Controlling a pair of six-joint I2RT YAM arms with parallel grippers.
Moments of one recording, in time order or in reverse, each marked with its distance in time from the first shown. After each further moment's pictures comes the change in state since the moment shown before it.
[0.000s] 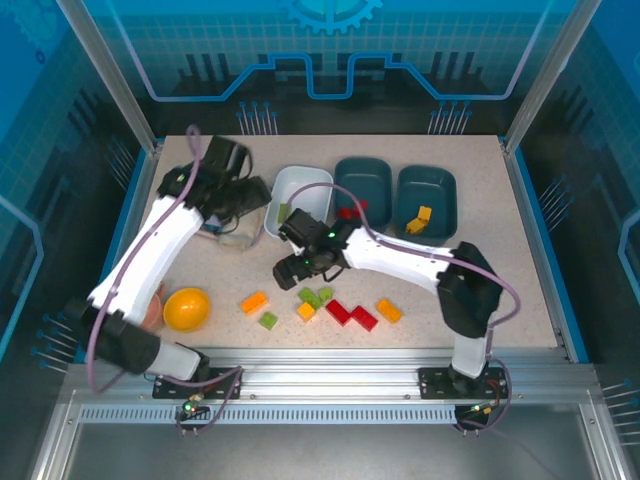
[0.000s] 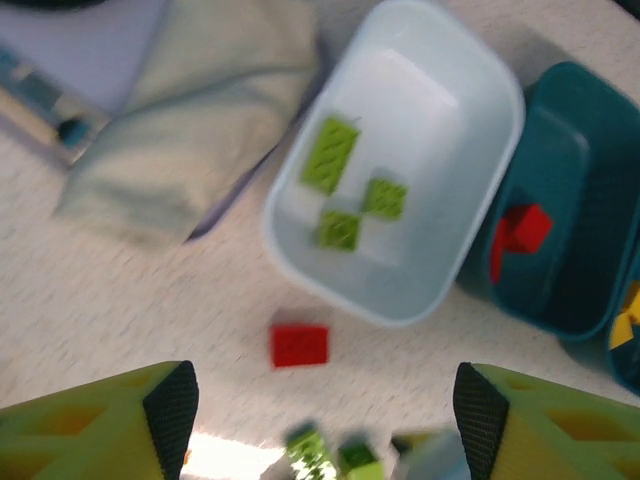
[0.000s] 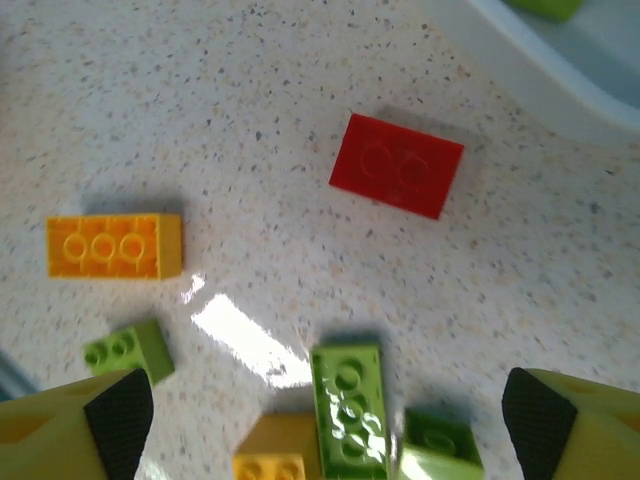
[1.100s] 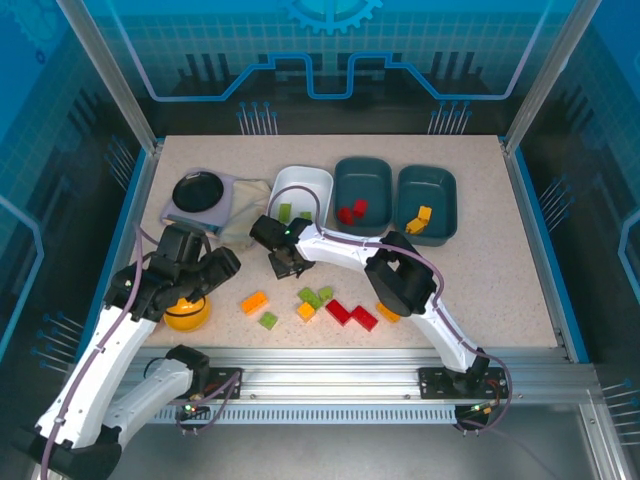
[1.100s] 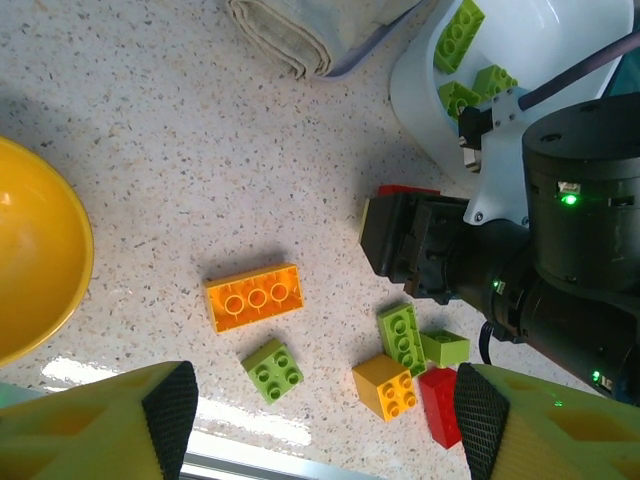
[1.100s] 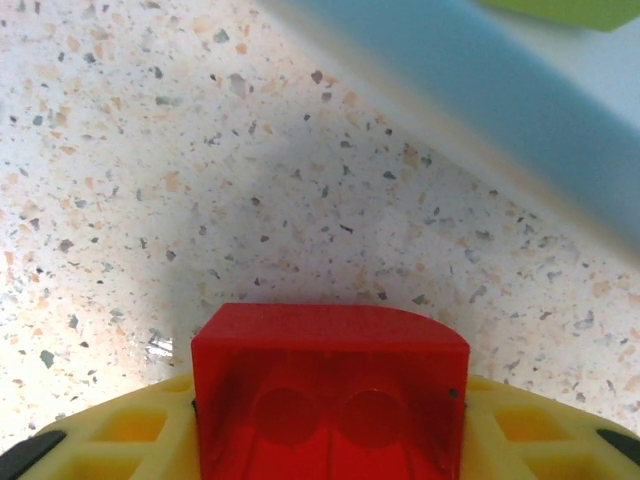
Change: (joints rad) left arm 0.005 -0.568 -0.470 -0.062 0.055 -0.124; right arm 0.004 0.426 0.367 -0.129 0.180 0.162
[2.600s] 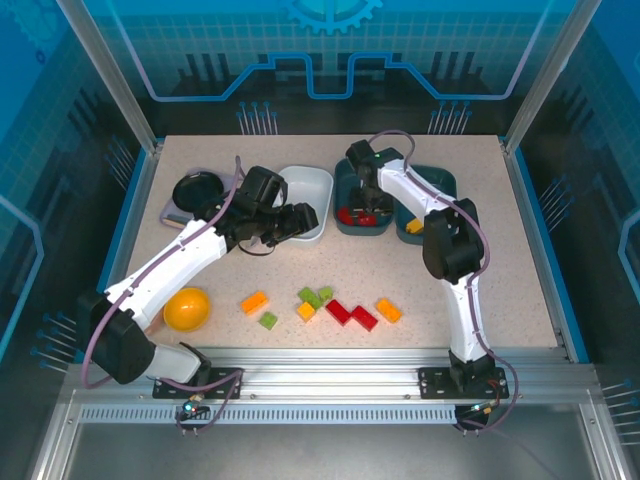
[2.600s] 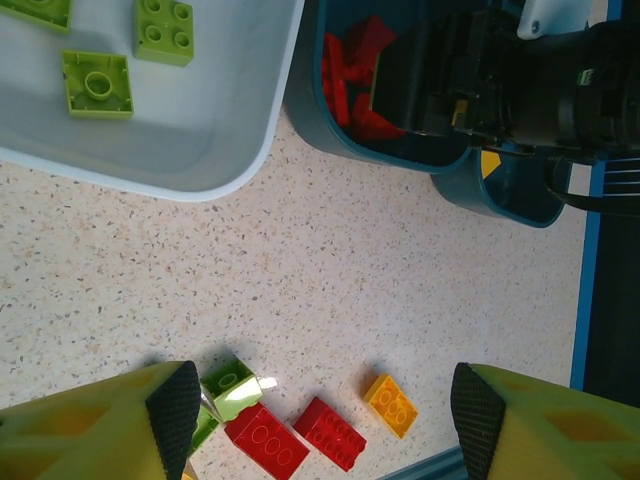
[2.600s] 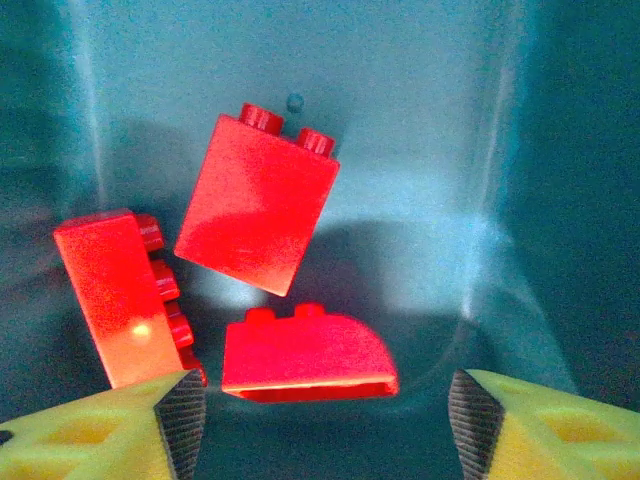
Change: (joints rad) left arm -0.206 0.612 0.283 0.415 0.208 0.098; right arm -0.534 -0.082 0.090 -0.232 -0.088 -0.141
